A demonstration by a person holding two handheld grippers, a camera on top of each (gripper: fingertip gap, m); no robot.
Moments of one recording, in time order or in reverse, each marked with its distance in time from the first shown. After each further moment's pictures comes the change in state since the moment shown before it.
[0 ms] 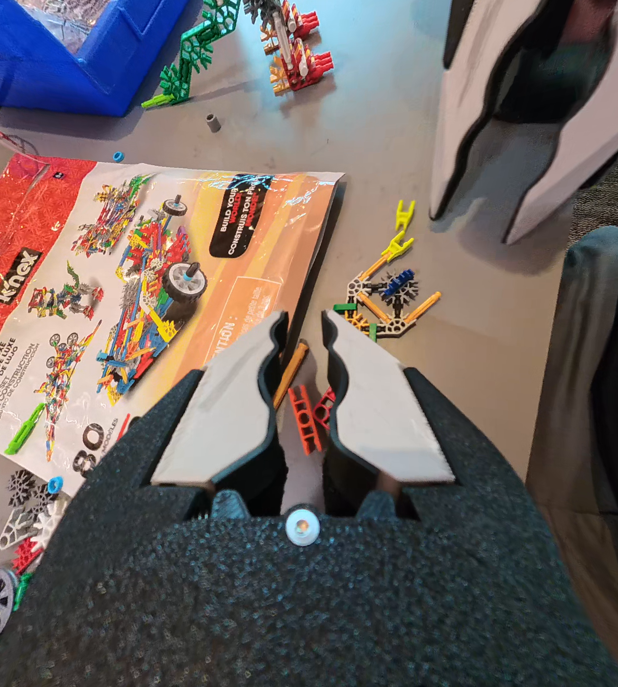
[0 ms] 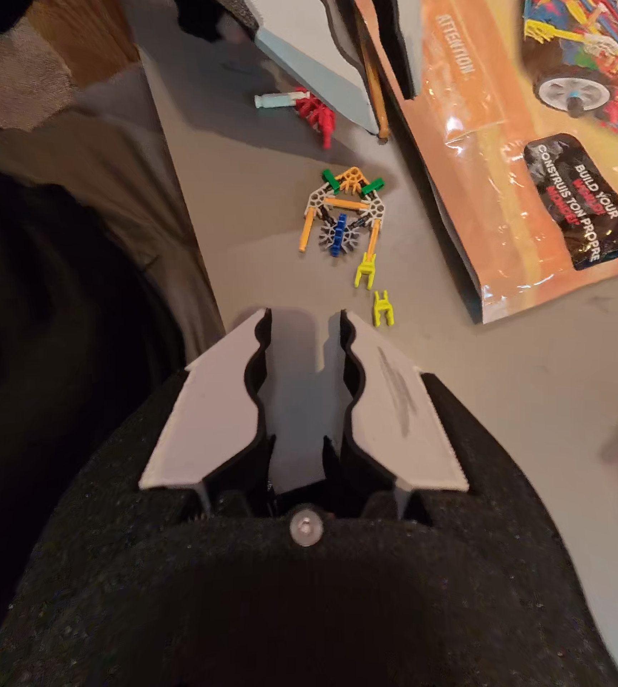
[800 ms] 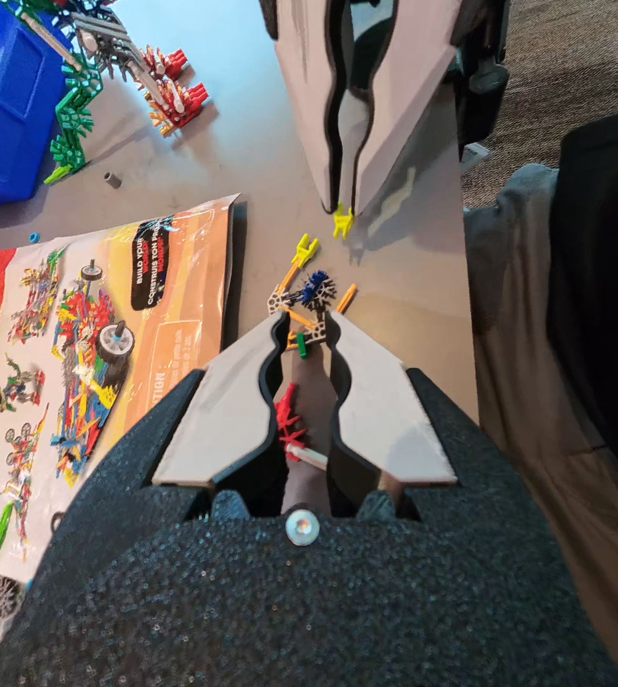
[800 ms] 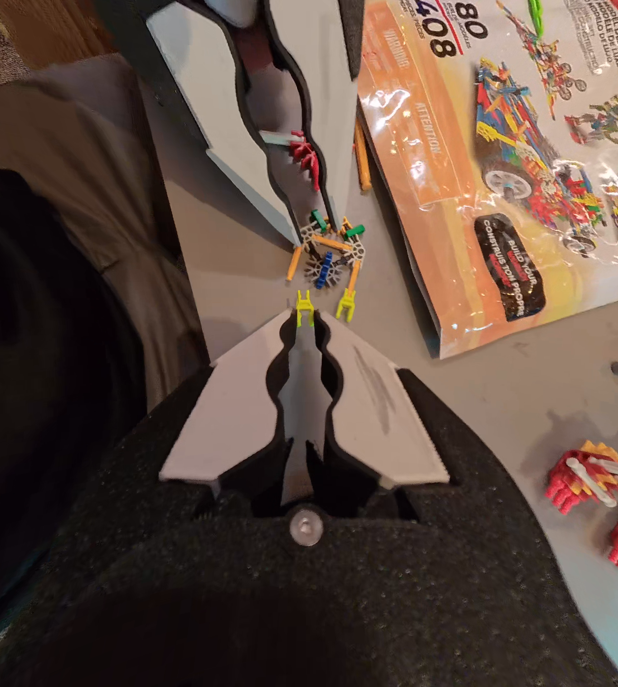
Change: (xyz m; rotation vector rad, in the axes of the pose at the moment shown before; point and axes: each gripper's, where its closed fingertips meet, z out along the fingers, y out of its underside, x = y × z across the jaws) left arm 0.045 -0.001 0.005 0.028 0.153 0.238; right arm 0.005 -0.018 -0.003 0.040 0.130 -0.163
